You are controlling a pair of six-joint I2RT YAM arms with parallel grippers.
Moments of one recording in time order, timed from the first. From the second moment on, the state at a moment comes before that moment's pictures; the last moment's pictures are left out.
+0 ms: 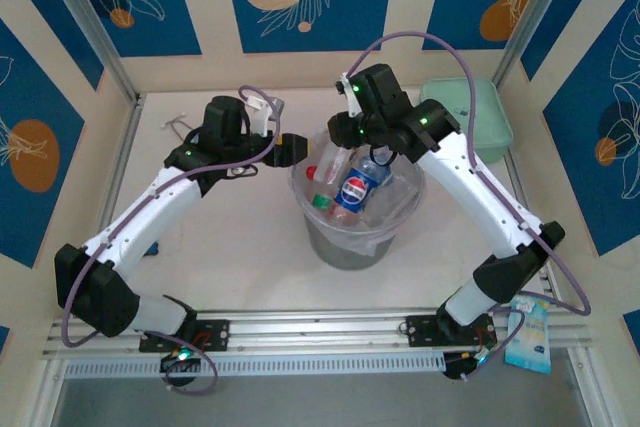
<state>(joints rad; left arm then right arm) -0.49 1.38 1.27 -0.39 0.50 -0.37 0.67 1.57 1.85 -1.05 0.07 0.28</state>
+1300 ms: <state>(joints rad) -0.10 1.44 1.30 -0.41 0.37 -0.31 0.45 0.96 1.29 -1.23 -0.31 0.56</state>
